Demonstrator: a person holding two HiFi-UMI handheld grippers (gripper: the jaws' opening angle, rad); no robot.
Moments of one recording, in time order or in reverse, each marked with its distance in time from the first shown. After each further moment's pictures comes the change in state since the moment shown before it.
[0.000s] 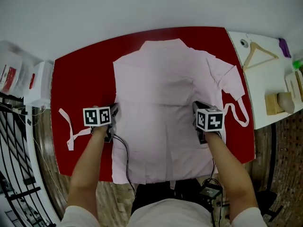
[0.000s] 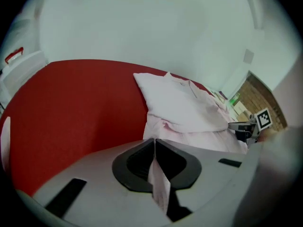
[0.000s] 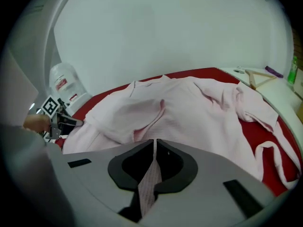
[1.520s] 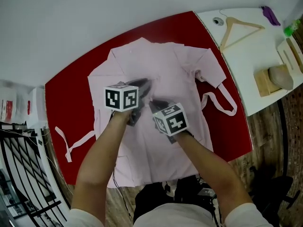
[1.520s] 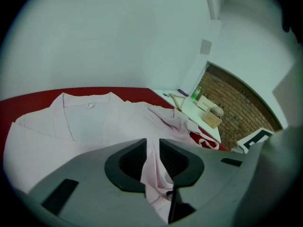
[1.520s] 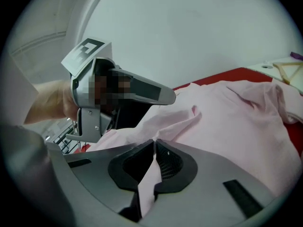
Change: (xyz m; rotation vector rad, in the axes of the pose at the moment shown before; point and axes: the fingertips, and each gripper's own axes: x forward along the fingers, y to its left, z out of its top) left arm 0.092 -0.296 0.102 0.324 -0.065 -0.324; right arm 0.005 0.078 0.024 -0.052 -0.149 0.345
